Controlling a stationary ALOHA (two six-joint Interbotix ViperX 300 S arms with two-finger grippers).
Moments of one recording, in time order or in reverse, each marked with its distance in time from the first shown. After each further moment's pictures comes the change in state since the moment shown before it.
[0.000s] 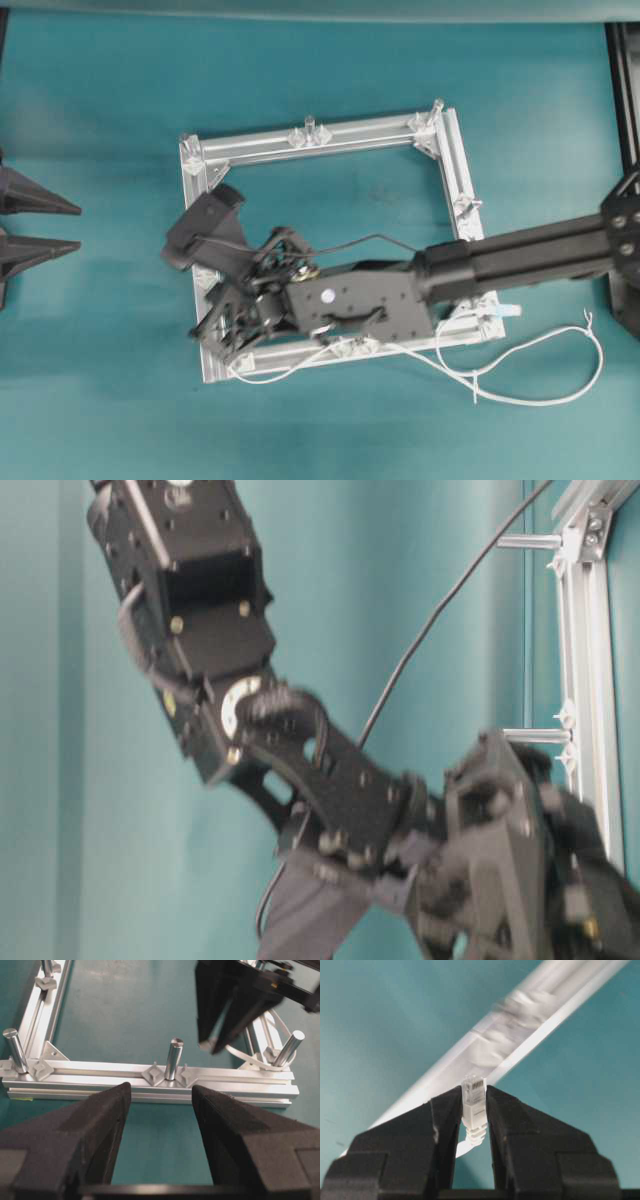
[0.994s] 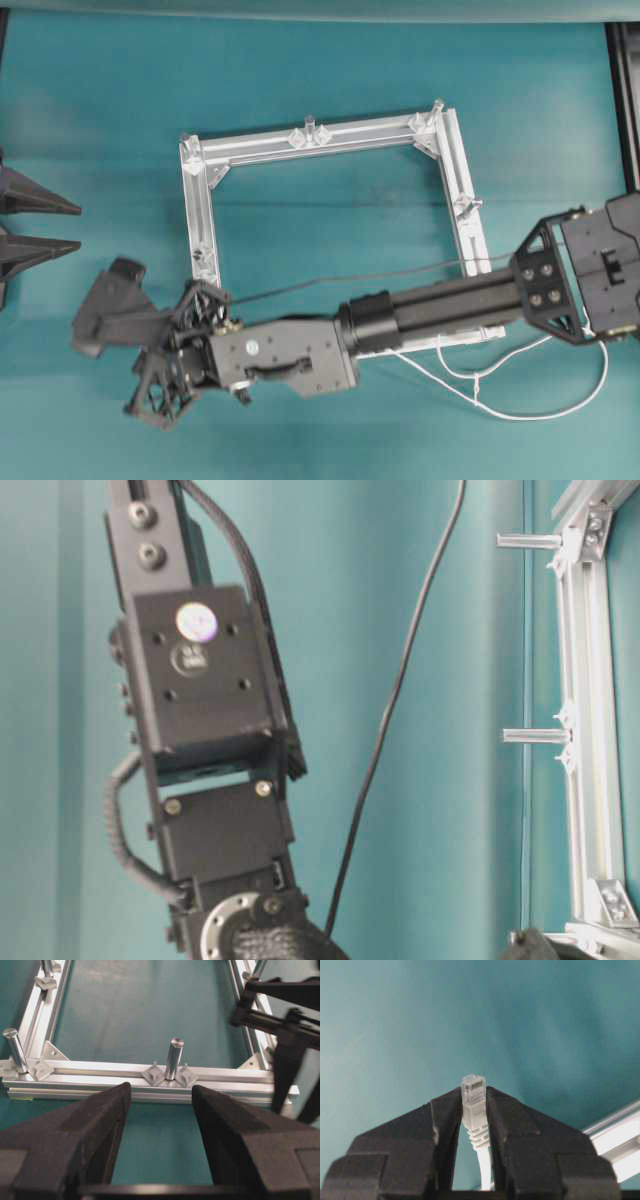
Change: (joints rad) left arm 0.000 0.002 -0.002 0.000 0.000 0.000; right arm 0.060 0.276 -0.483 0.153 0.104 -0.295
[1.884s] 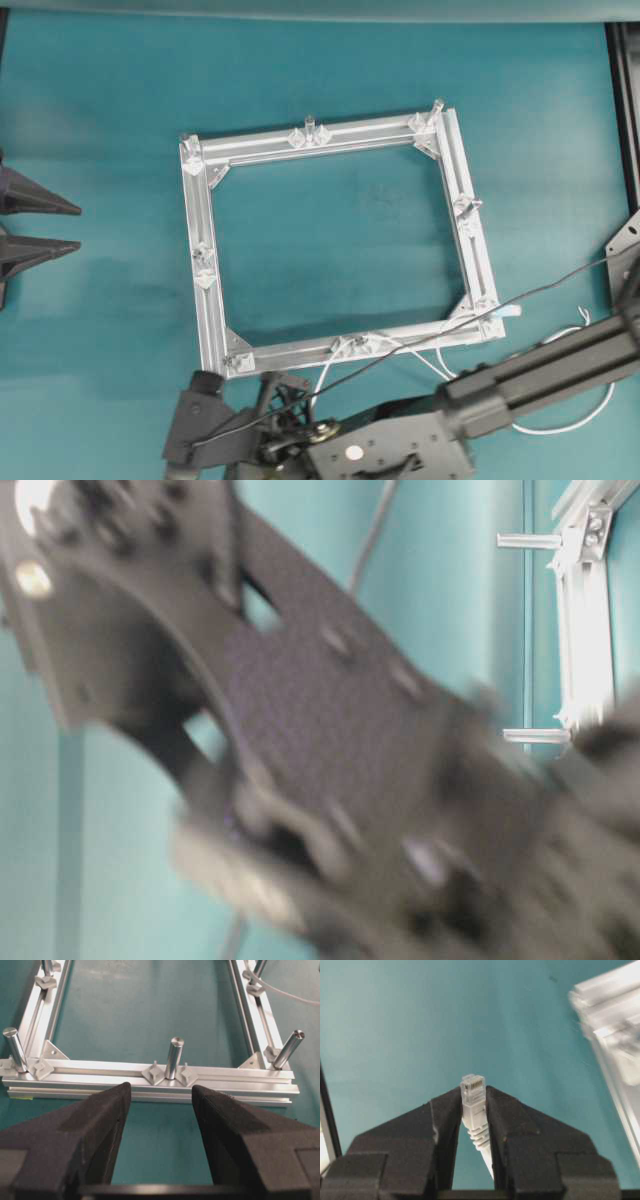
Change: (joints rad) left arm 0.000 -0.002 0.000 0.000 0.003 0.000; right arm 0.213 -0.207 0.356 0.025 -0.086 0.021
